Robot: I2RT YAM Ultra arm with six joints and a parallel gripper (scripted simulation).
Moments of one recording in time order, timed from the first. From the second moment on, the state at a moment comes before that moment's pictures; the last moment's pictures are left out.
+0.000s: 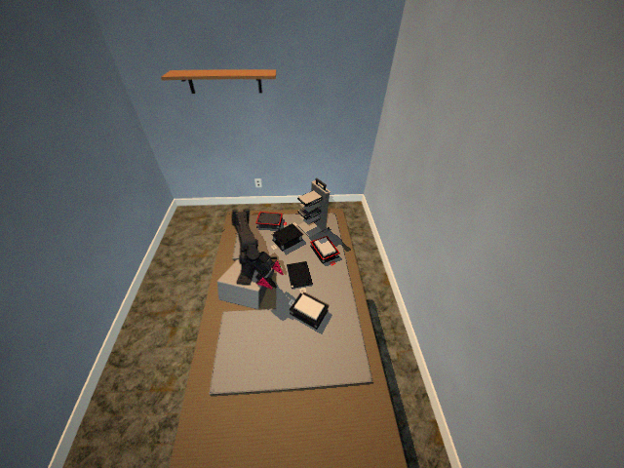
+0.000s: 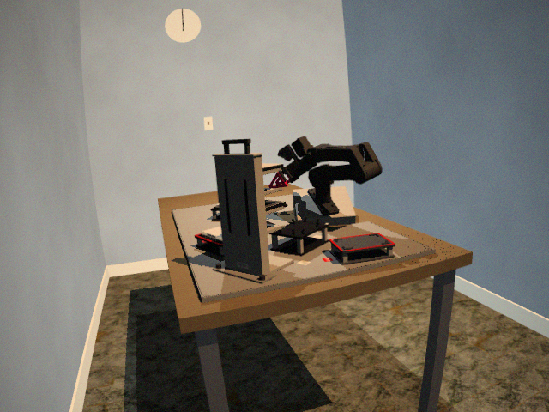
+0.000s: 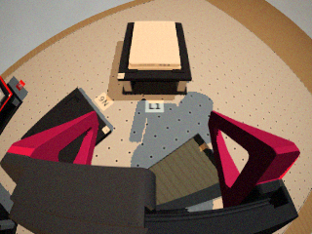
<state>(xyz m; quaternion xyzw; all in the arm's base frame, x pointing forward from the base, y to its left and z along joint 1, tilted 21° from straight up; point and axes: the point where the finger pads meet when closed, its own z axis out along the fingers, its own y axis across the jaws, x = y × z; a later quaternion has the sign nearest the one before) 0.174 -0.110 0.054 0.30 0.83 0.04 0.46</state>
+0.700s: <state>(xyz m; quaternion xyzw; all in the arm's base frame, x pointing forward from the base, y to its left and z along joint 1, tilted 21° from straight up) 0.174 -0.110 0.054 0.30 0.83 0.04 0.46</state>
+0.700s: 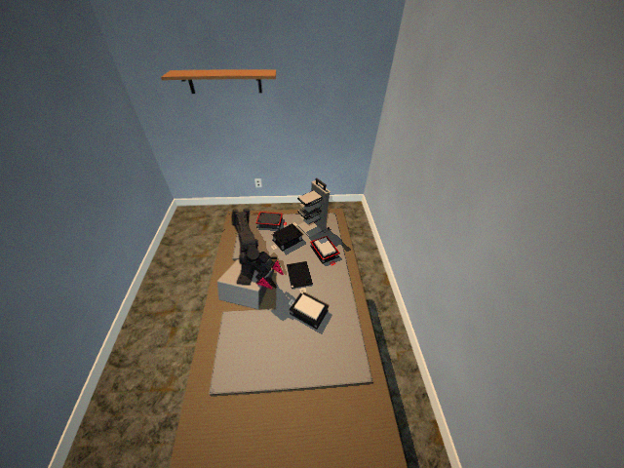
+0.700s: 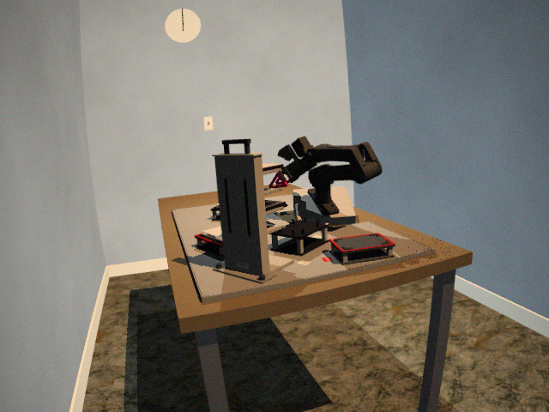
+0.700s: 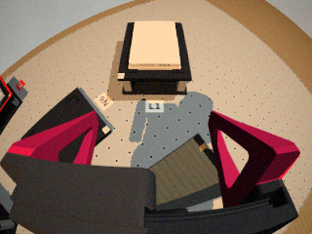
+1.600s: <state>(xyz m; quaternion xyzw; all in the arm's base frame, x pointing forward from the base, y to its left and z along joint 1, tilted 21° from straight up) 0.174 -0.126 0.086 0.30 0.83 0.03 0.47</state>
